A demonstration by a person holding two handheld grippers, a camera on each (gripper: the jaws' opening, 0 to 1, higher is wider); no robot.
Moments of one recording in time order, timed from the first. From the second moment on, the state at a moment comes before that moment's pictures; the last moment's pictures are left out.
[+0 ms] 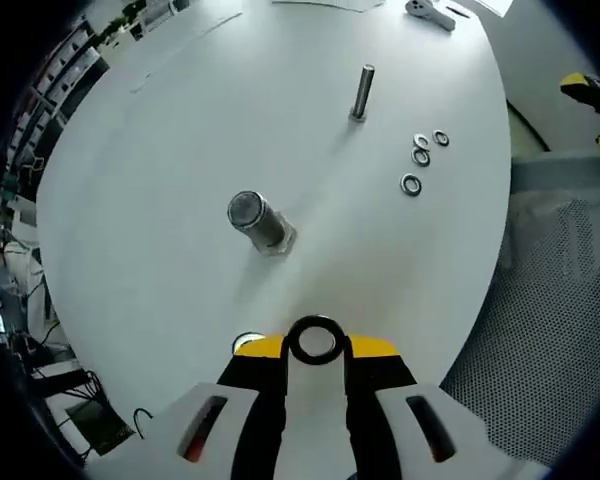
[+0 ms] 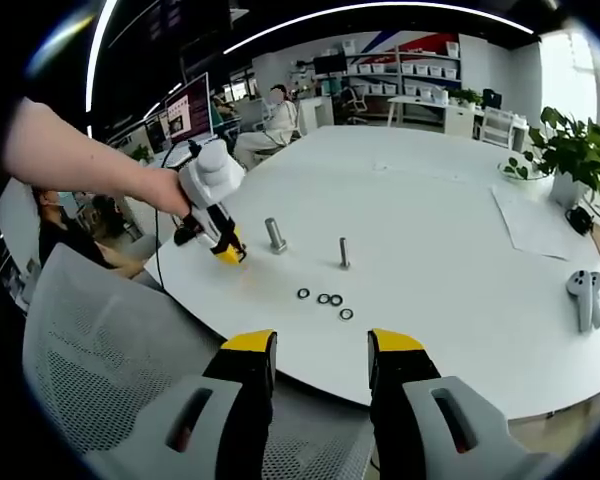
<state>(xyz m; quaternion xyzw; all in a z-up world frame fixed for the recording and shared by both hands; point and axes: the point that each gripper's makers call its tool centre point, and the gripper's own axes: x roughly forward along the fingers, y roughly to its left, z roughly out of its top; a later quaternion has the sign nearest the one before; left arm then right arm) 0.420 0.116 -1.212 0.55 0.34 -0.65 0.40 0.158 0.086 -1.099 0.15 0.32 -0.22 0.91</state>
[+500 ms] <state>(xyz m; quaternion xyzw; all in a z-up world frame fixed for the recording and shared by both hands) 0.414 0.083 -1.153 0.53 0.33 -0.67 0.40 0.157 0.087 -1.096 0.16 0.32 -0.22 0.91</state>
